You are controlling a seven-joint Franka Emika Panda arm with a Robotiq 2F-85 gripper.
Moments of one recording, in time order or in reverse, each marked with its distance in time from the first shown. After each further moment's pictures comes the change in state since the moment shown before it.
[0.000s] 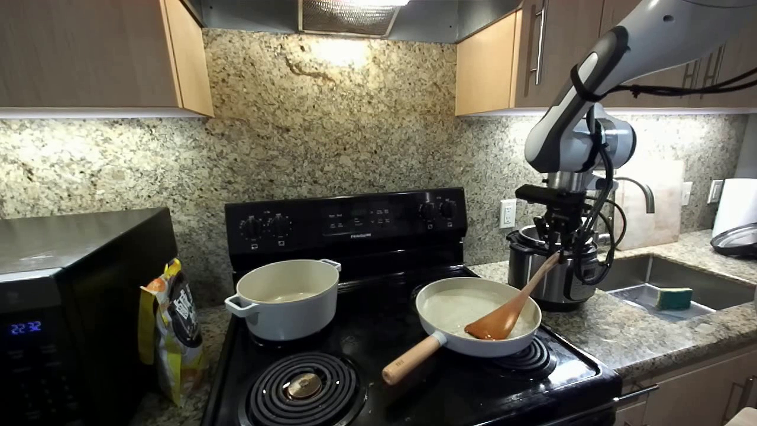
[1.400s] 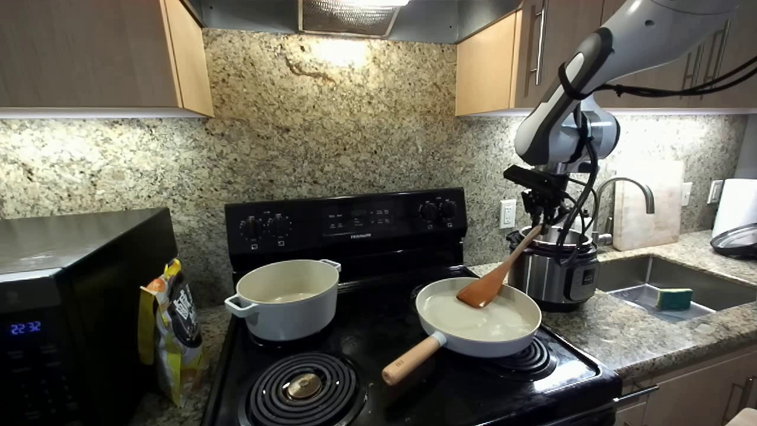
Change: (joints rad) arm 0.020 0.058 0.008 0.123 -0.040 0.167 0.081
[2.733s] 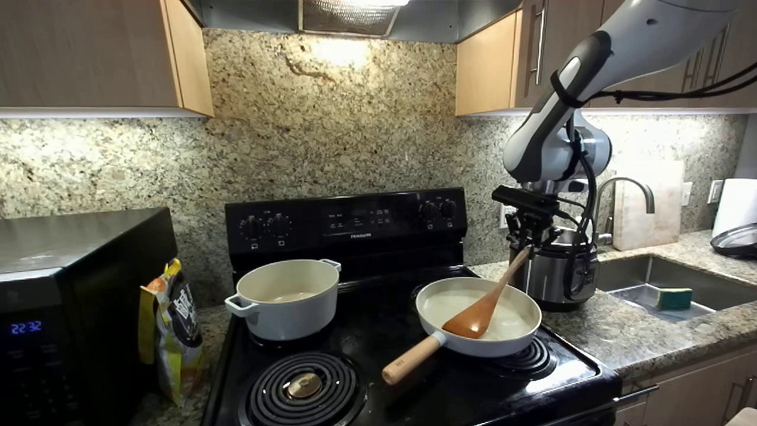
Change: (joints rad) arm 0.045 -0.061 0.046 -0.169 0.035 0.027 -0.134
